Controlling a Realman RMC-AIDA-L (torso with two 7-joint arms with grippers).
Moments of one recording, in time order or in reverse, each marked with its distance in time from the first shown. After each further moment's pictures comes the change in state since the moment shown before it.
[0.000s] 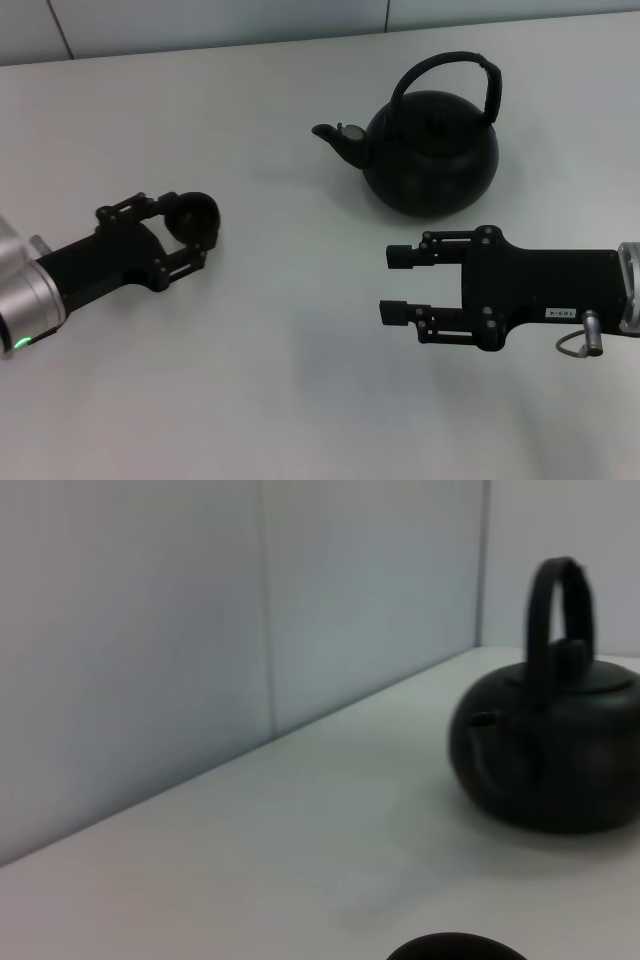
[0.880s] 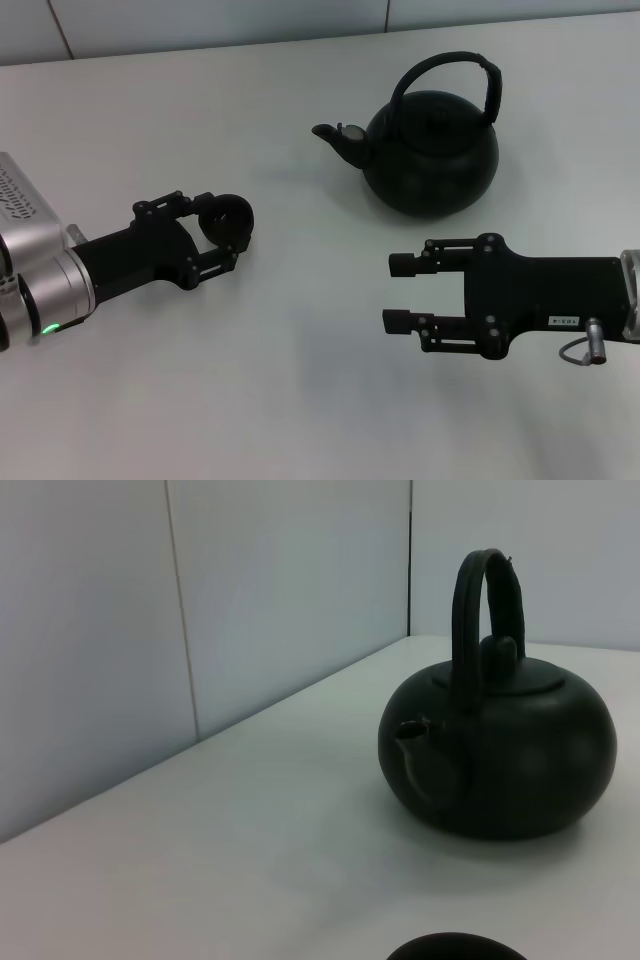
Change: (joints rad) left arm -0.057 -0.002 0.086 -0.006 -0.001 -0.023 -0.049; right arm -0.009 -0.001 -0.003 0.000 -0.008 -0.006 -0.005
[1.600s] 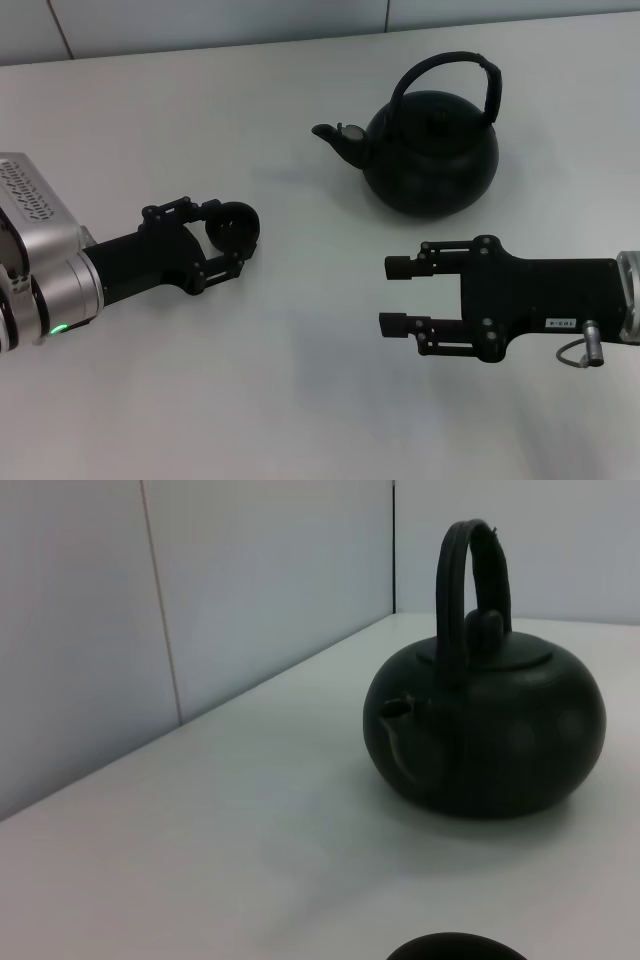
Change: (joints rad) left arm -0.025 0.000 0.026 -0.022 0.005 -0.027 0.004; right arm 0.001 0.000 -0.011 0.000 0.006 -0.001 0.000
